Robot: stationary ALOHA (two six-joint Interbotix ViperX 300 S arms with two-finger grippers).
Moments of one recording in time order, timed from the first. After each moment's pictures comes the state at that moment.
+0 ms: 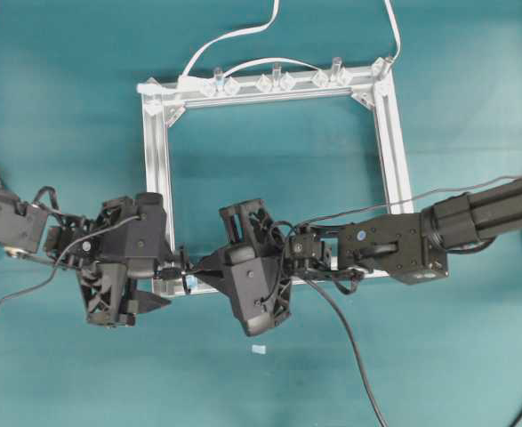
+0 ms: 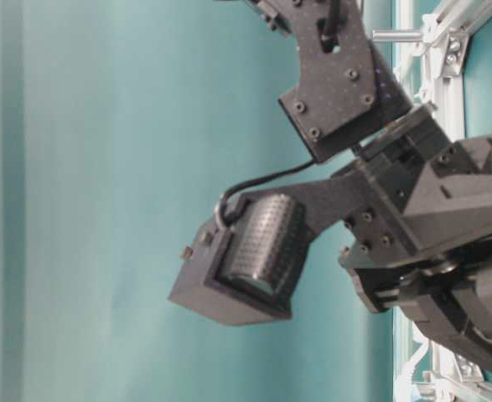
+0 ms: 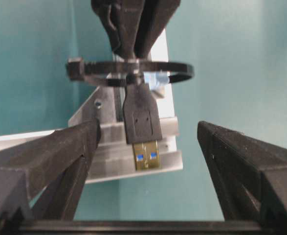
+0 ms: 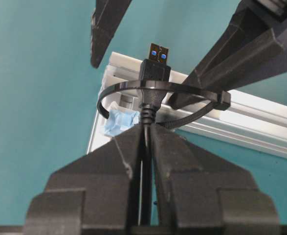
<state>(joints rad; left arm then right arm) -0.25 -0.09 0.92 -0.07 0.06 -0.21 0.17 0.38 0.38 0.37 -0.30 -0.47</state>
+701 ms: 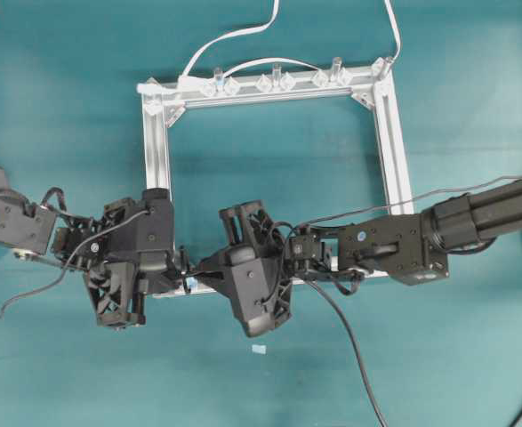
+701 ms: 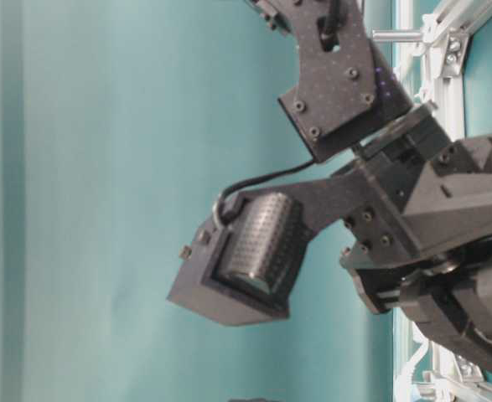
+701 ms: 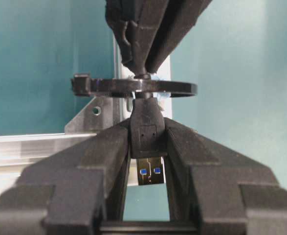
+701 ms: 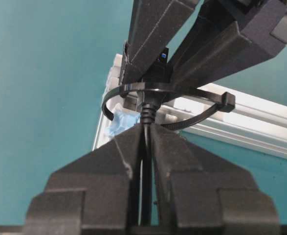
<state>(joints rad) -0.25 -0.07 0.89 -0.07 0.10 -0.29 0.17 0.38 0.38 0.37 -0.30 -0.47</state>
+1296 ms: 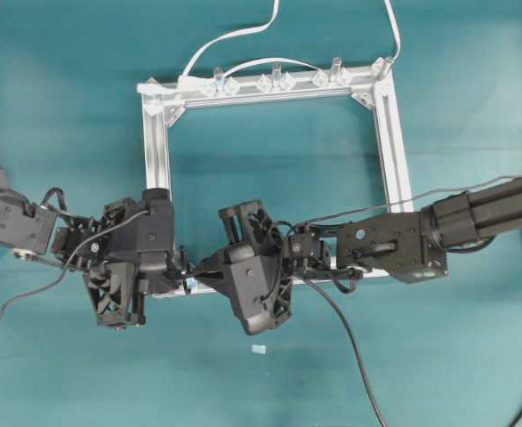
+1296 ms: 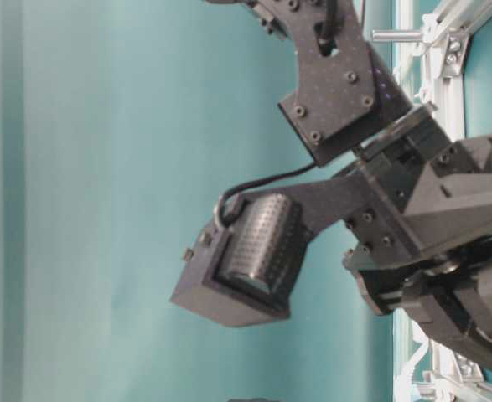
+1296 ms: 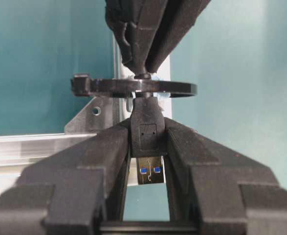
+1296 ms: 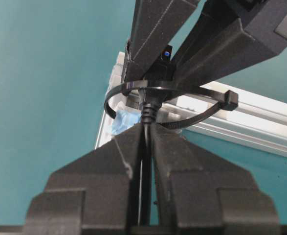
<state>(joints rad) -0.25 -0.08 0.89 -0.07 0.10 -0.29 0.17 0.38 0.37 0.37 -0.25 -0.46</state>
